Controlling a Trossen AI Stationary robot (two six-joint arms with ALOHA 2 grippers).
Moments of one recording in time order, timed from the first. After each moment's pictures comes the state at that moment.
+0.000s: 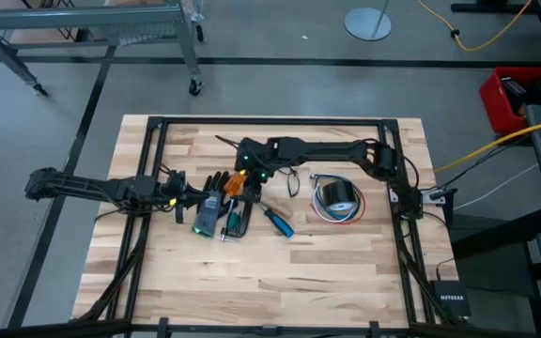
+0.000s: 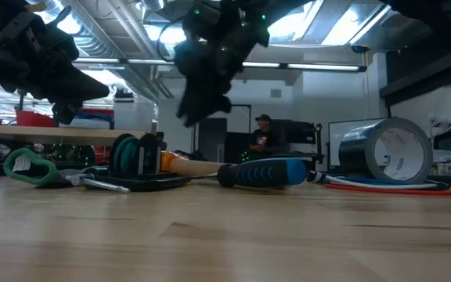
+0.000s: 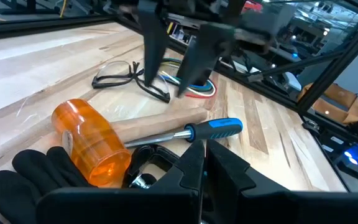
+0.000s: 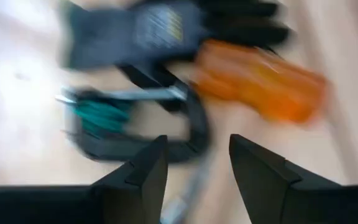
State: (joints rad) left arm -0.08 0.28 0.01 0.09 -0.20 -0.45; right arm -0.17 2.18 1.90 -0.76 -0.20 0.12
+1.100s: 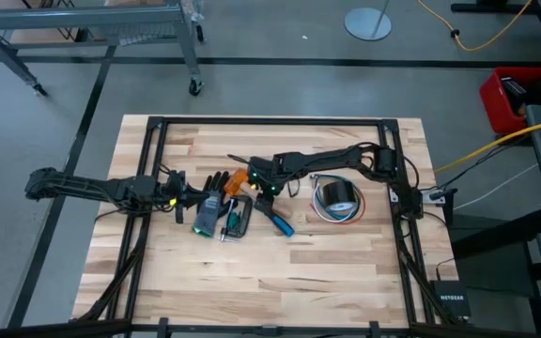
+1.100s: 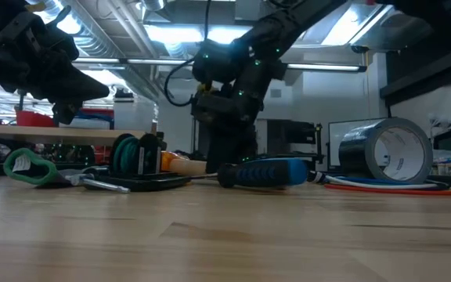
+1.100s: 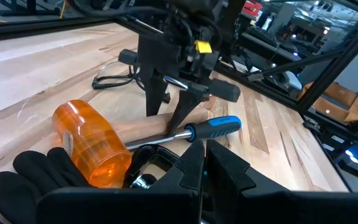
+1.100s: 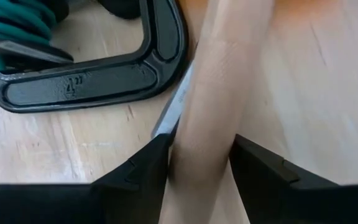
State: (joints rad) left arm -0.08 0.28 0.01 0.08 -0.20 -0.44; right arm -0.14 2.18 1.58 -0.57 -0.20 0.22
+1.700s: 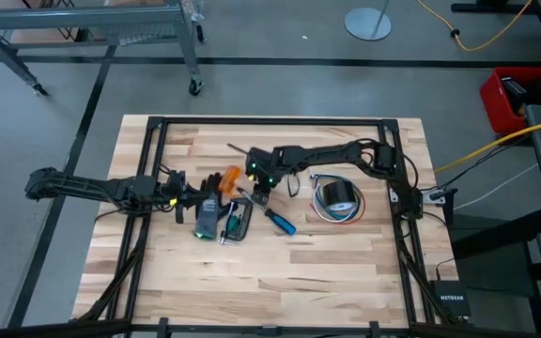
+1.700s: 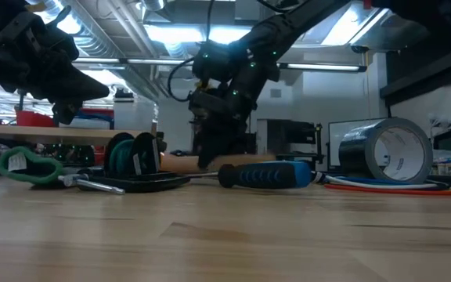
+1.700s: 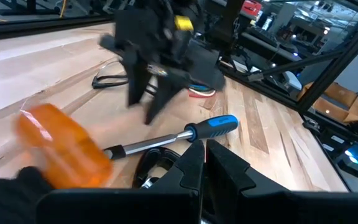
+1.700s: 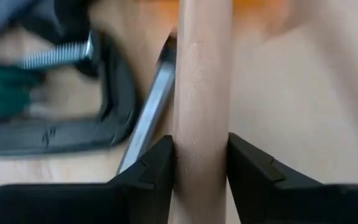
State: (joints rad) left arm -0.08 0.28 0.01 0.08 -0.20 -0.45; right arm -0.21 2.19 1.64 -0.53 -0.19 0.20
